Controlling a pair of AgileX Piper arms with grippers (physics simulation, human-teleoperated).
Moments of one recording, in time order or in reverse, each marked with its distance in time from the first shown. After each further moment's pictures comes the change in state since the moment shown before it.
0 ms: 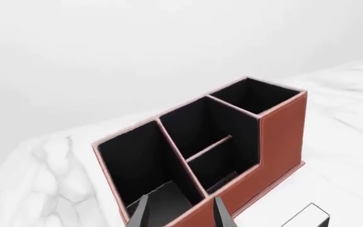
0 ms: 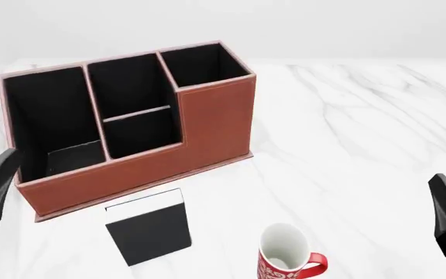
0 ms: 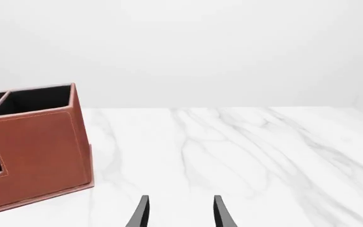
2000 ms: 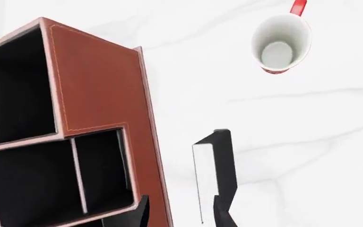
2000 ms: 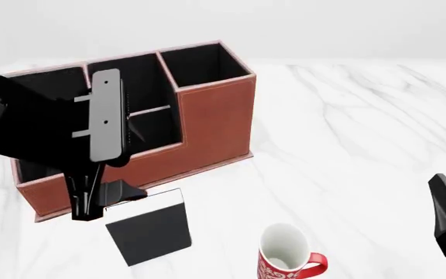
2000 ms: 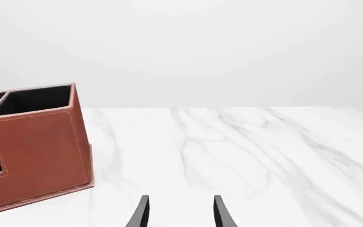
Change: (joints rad) left arm -0.545 0.948 -0.732 0.788 0.572; right arm 0.000 0.000 0.000 0.000 0.000
